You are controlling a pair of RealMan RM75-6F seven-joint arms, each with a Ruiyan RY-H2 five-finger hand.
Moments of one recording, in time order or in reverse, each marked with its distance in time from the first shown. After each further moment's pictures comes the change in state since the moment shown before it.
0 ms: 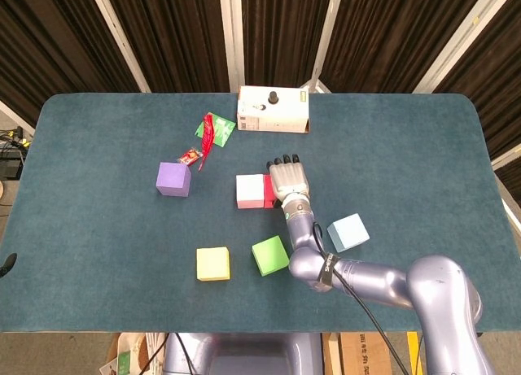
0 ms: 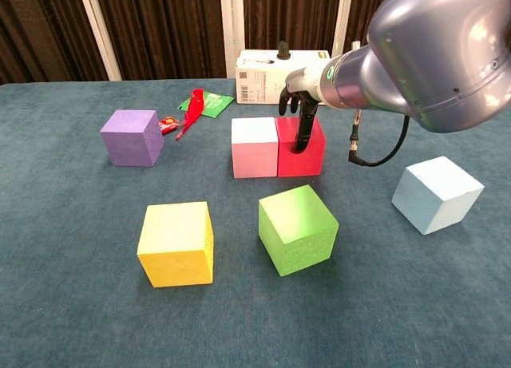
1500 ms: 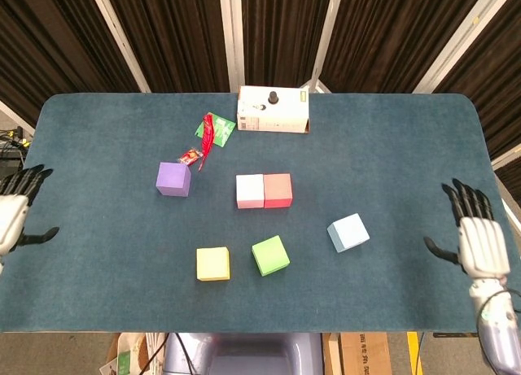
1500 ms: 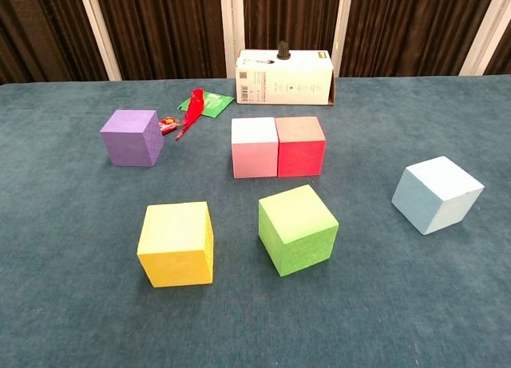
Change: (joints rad) left arm -0.283 0.208 -0.055 -0.073 -0.004 -0.432 0.014; right arm -0.994 0.562 -0.387 -0.389 -1.260 0.649 0.995
